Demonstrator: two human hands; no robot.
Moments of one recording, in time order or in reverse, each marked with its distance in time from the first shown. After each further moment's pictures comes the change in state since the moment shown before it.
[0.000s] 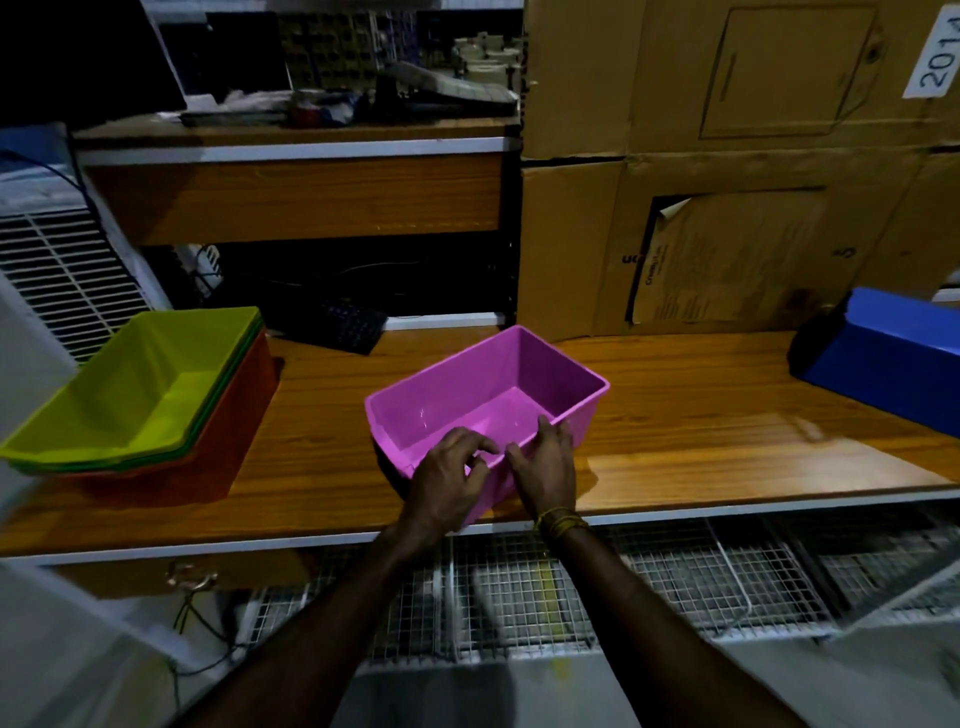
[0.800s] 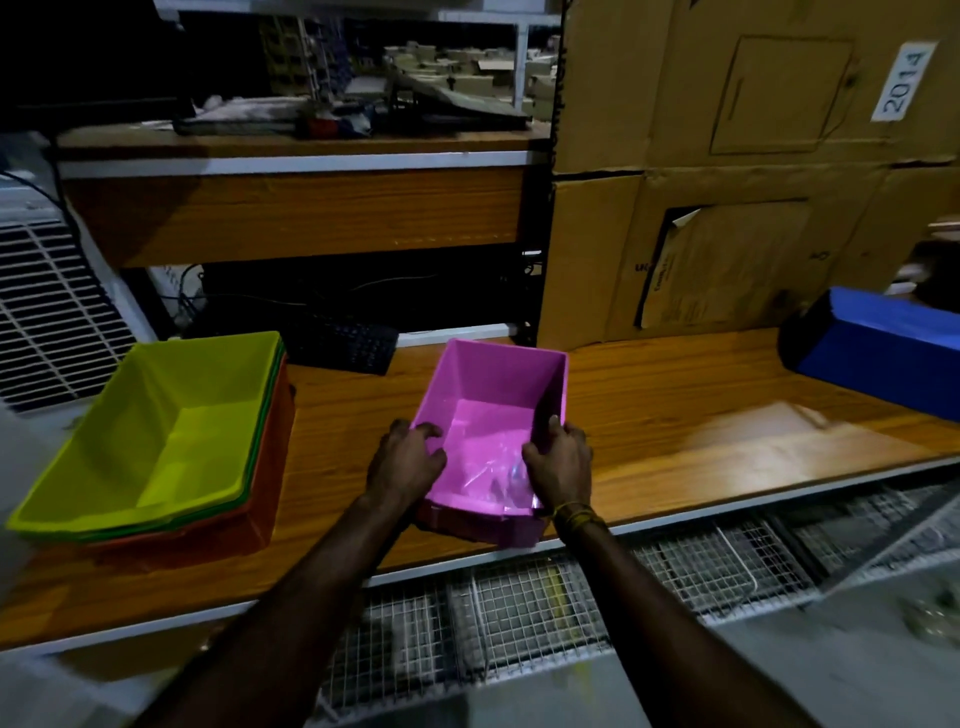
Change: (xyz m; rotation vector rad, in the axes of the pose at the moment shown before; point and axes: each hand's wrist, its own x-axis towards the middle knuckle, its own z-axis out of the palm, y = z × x) left_hand 0.046 -0.133 -0.116 0.278 -0.237 -0.397; right_hand -0.003 -0.073 0.083 -0.163 0.155 0.078
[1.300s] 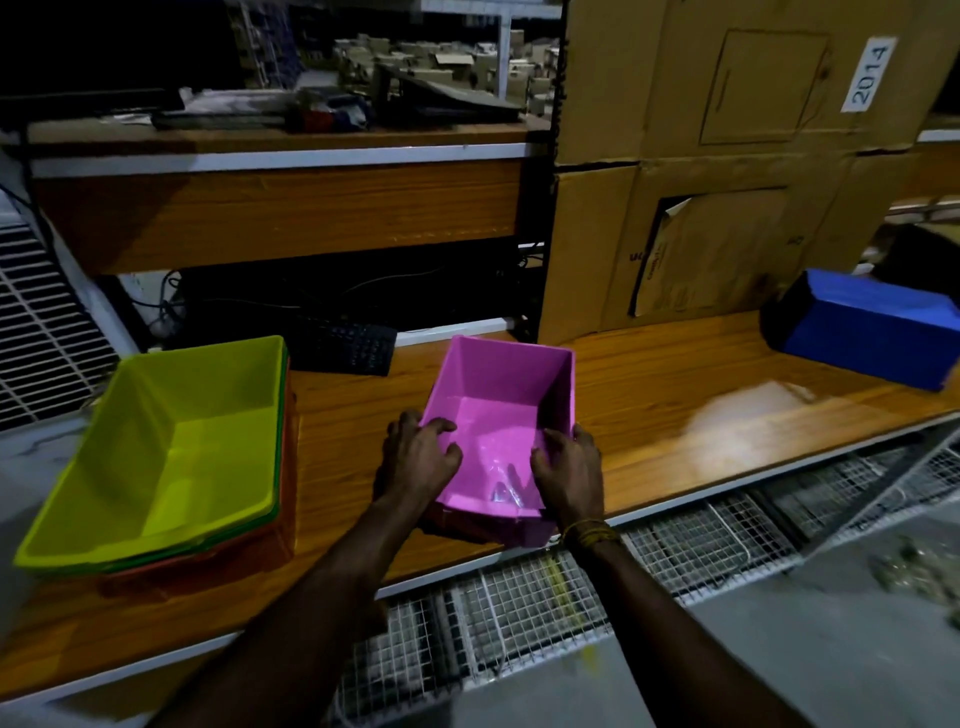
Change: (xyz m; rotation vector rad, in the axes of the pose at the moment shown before) left_hand 0.008 -0.023 -0.015 0.058 0.073 0.108; right_hand -0.039 -0.024 0.021 -0.082 0.060 0.015
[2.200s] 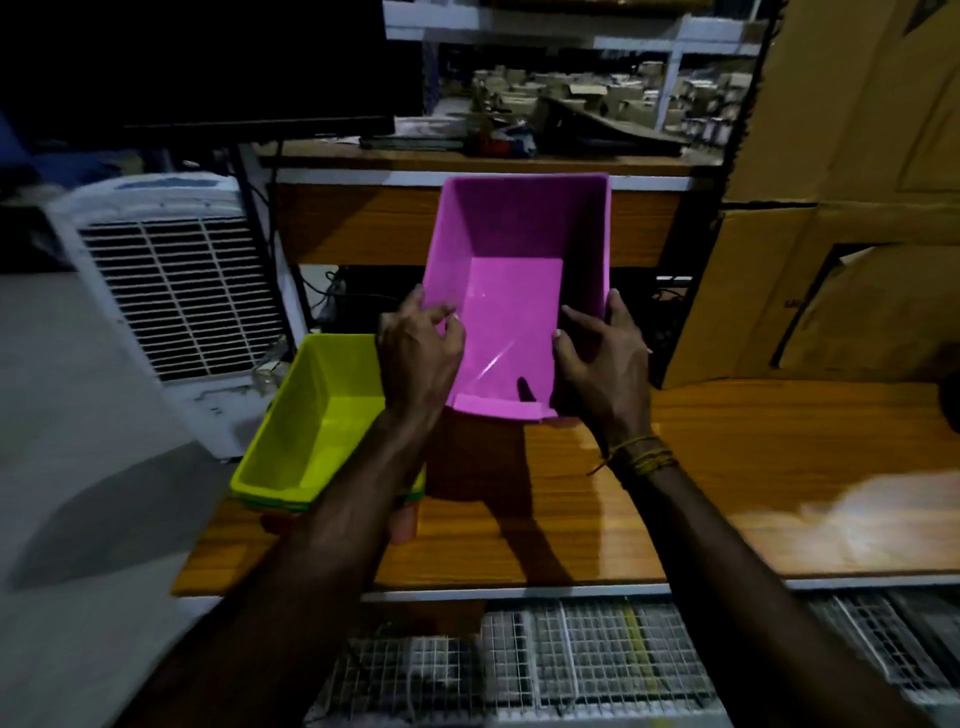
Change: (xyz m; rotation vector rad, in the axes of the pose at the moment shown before) left_hand 0.018 -0.055 -0.199 -0.179 0.631 -0.063; right_hand -0.008 -0.215 -0.030 0.279 0.126 -0.518
